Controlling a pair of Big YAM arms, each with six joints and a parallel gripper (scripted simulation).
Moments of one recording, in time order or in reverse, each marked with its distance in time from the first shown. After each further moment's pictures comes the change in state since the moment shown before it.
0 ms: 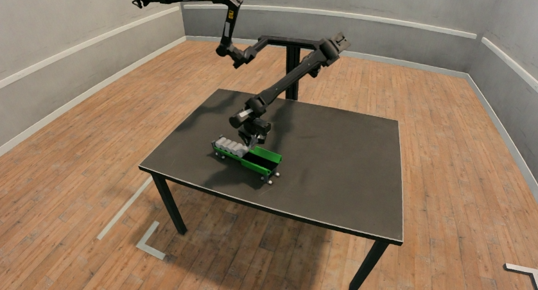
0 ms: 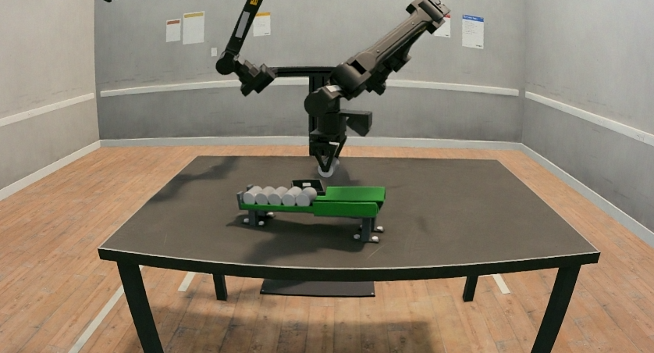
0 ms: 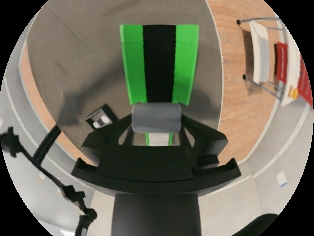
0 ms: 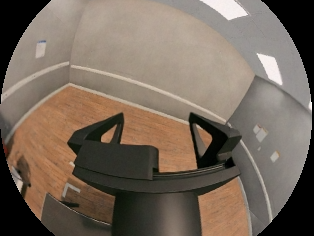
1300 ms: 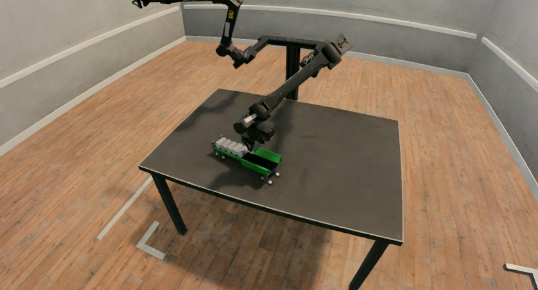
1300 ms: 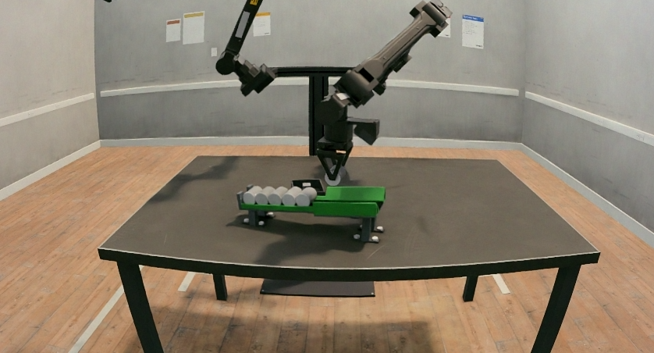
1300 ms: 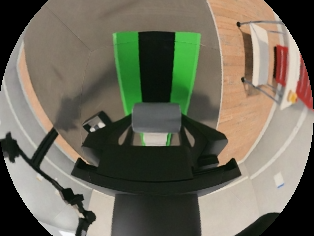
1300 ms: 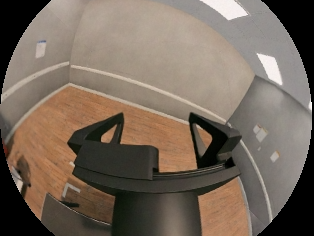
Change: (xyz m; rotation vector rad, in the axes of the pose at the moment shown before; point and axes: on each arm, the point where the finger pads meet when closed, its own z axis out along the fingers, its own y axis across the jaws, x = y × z) left arm -0.020 -0.006 0.019 0.015 0.001 -0.020; right arm 0.000 0.000 0.000 0.000 0.000 0.000
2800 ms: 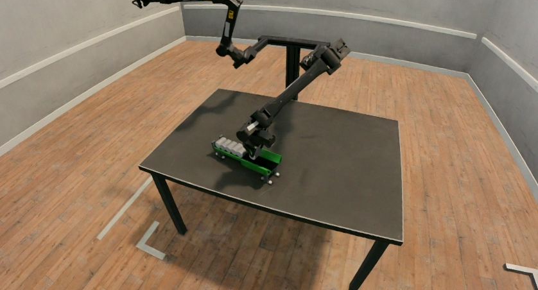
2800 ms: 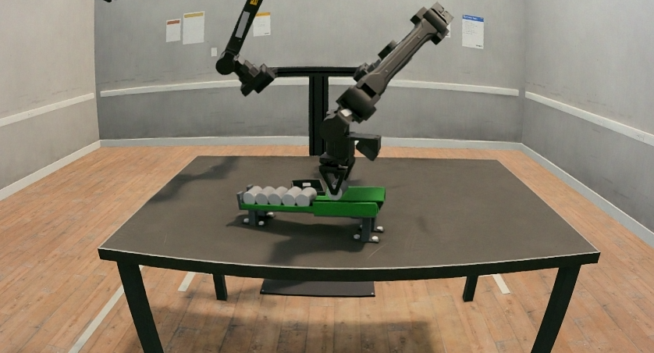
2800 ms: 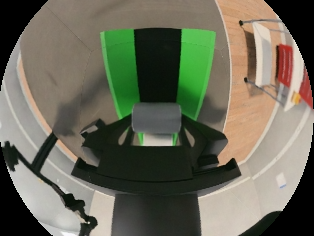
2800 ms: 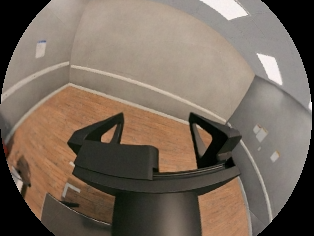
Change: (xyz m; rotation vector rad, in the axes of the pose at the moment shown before) left arm -0.004 0.003 0.038 -0.008 0.000 0.018; right arm 0.000 0.000 0.000 0.000 0.000 0.000
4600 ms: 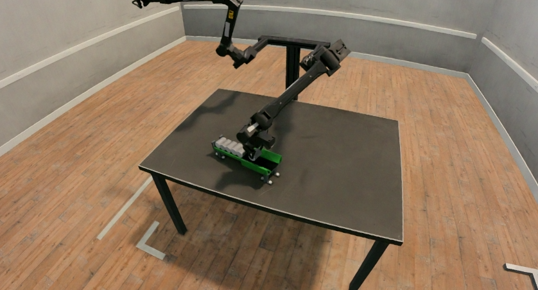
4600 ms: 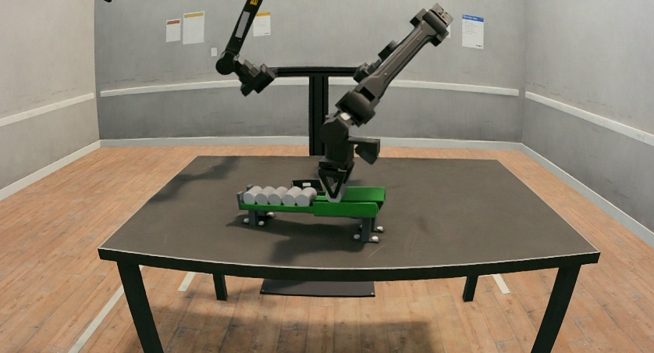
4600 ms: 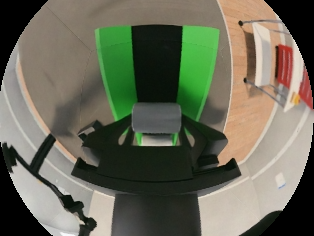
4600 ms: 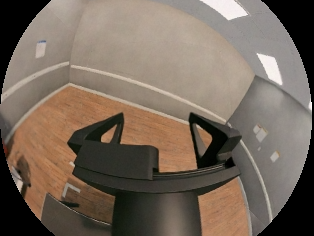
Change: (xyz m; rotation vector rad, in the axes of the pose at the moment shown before) left arm 0.002 -0.002 0.010 0.009 -0.001 -0.008; right arm 0.000 0.000 0.000 0.000 0.000 0.000
